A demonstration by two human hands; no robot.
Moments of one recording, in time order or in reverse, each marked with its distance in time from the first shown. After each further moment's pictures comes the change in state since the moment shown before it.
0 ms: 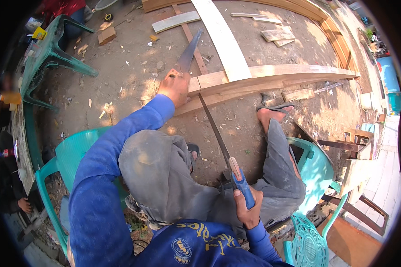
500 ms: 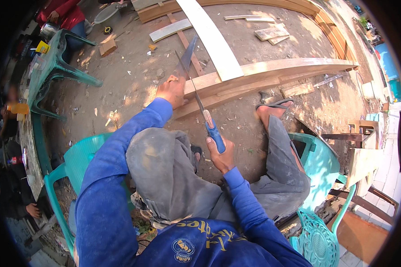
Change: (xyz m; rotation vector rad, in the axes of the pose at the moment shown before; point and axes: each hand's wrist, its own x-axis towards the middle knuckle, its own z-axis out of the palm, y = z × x) left_hand 0.005 0.005 -0.002 0.019 -0.058 -0.009; right_hand 0.116 0.075 0.091 0.104 0.019 -0.120
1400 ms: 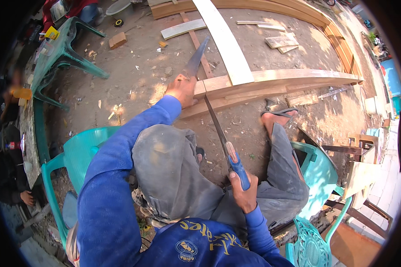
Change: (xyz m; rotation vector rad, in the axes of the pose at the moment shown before) left_hand -0.001 -0.005 0.002 -0.035 0.030 0.019; right_hand -0.079 -0.055 -0.072 -0.075 -0.069 0.187
